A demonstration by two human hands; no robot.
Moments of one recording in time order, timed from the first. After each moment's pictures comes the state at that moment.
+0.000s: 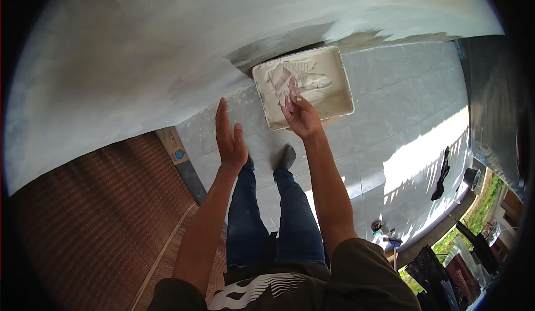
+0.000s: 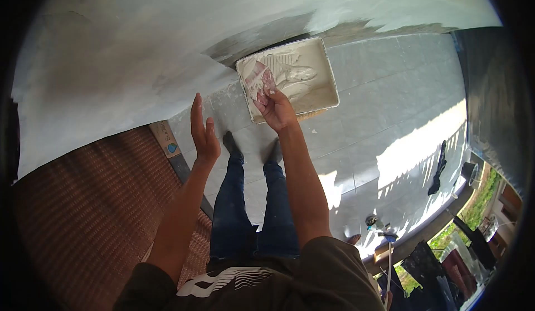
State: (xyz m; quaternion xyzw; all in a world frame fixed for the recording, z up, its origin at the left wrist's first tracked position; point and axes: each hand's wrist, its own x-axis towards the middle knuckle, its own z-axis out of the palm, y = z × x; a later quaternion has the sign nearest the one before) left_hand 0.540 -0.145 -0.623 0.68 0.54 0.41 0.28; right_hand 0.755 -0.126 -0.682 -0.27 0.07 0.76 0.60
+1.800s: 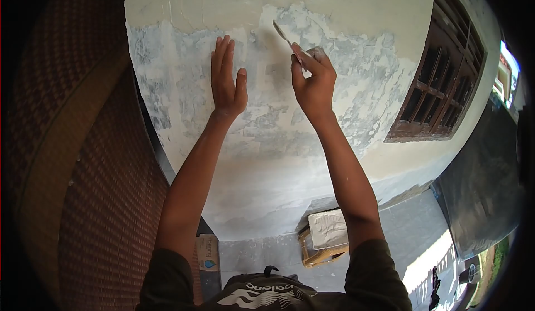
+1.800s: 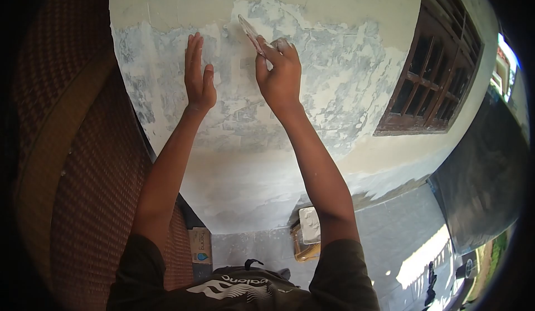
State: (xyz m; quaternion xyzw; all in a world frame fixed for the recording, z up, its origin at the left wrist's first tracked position) left_hand 0.197 -0.018 -0.029 0.66 0.23 0.66 -0.26; right_hand 0.395 -0.050 0.007 -0.25 -0.69 -0.20 0.65
